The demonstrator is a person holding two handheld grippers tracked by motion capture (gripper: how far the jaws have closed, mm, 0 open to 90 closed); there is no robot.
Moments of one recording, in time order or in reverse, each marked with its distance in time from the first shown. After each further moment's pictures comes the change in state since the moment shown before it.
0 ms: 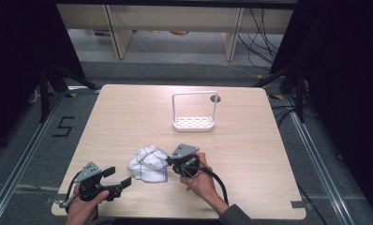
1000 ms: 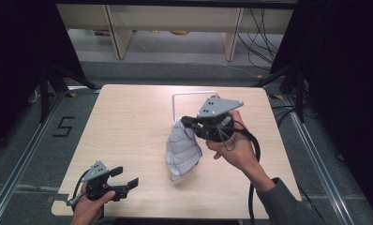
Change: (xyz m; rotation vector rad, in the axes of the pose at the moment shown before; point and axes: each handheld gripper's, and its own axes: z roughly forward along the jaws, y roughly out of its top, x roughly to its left) left arm -0.012 0.005 0.009 0.011 -0.055 0.024; right arm -0.039 0.117 -0.153 -0.185 0.001 -0.117
